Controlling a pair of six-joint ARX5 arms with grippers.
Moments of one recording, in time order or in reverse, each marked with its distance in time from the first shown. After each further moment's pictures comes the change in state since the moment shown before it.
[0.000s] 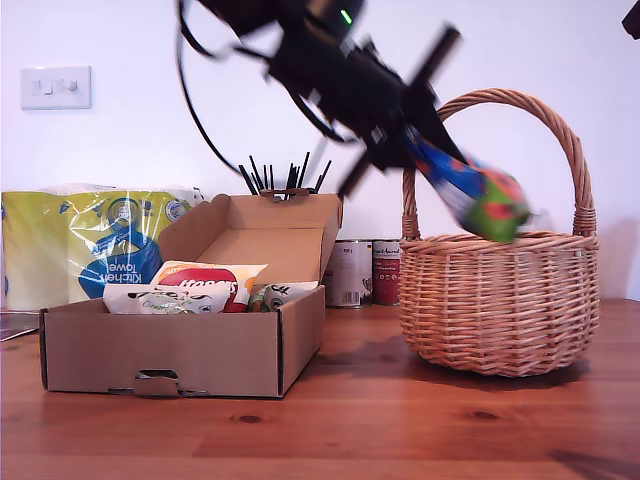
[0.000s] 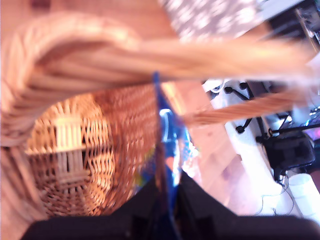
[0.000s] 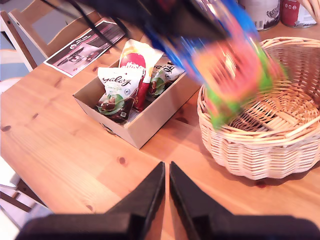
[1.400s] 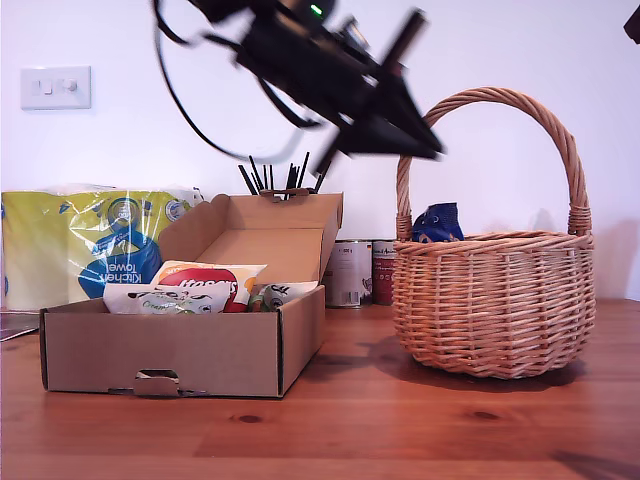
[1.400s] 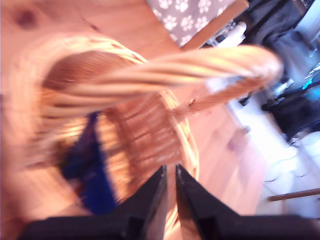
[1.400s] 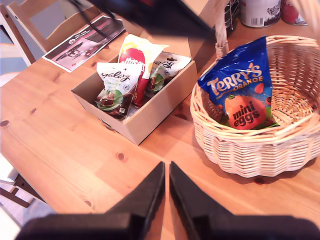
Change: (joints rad) left arm 0.106 -0.117 0.018 -0.221 0.126 0.360; right arm 0.000 0.002 0.000 -0.011 0.000 -0.003
